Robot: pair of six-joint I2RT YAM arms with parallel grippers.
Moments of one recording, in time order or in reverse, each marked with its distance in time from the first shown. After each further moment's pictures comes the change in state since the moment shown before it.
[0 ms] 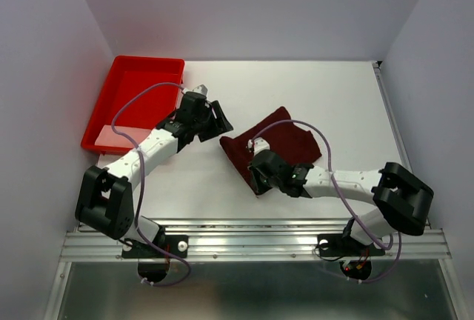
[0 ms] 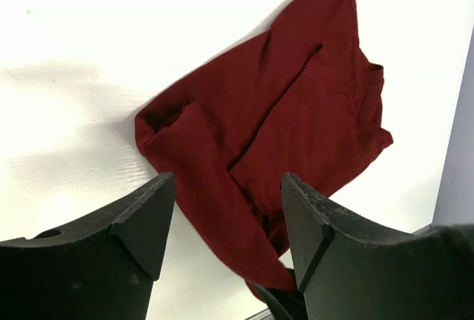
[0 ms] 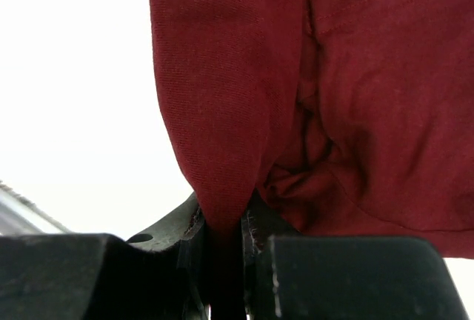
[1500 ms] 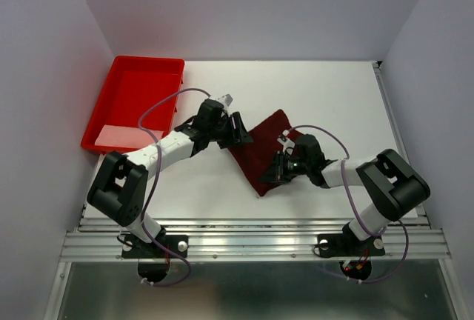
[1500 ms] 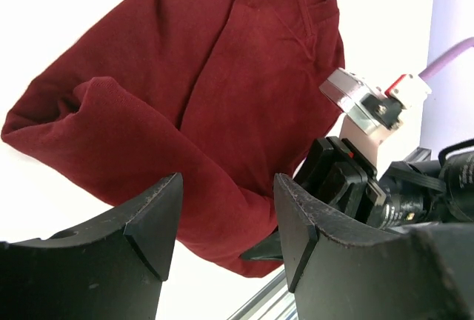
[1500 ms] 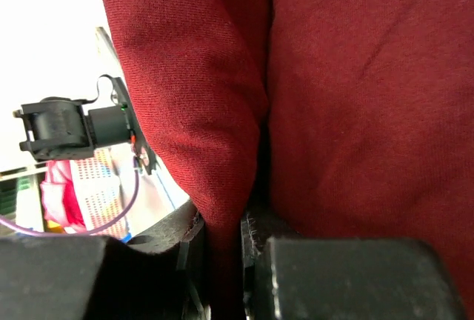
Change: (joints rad) left arm -0.109 0.108 -0.032 0.176 0.174 0.028; right arm -0.517 0.073 -0.297 0.573 -0.969 0.343
